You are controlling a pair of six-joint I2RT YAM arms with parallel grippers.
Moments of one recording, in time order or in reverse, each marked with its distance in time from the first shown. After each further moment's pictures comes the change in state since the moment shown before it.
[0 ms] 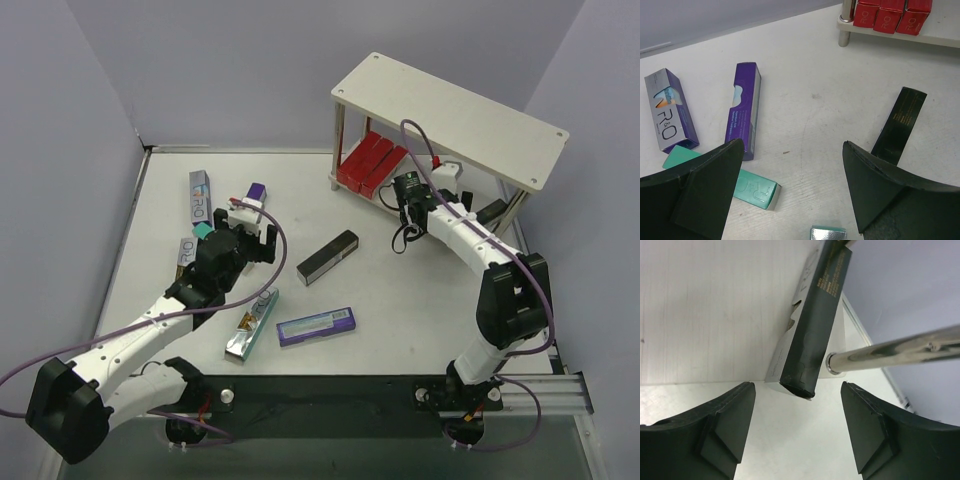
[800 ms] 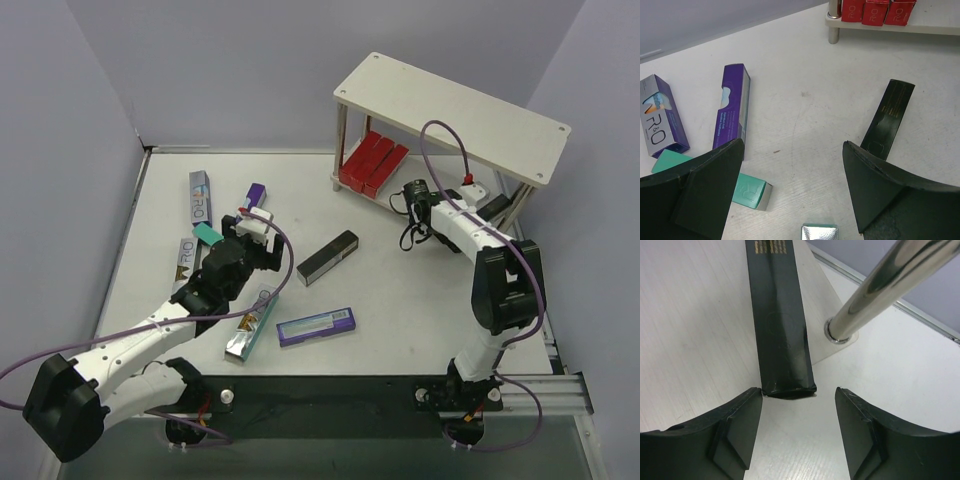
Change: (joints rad) left arm -0.074 -0.004 -0.053 0.063 -0.035 0.024; right arm -0.088 0.096 0.000 -0.162 0.032 0.663
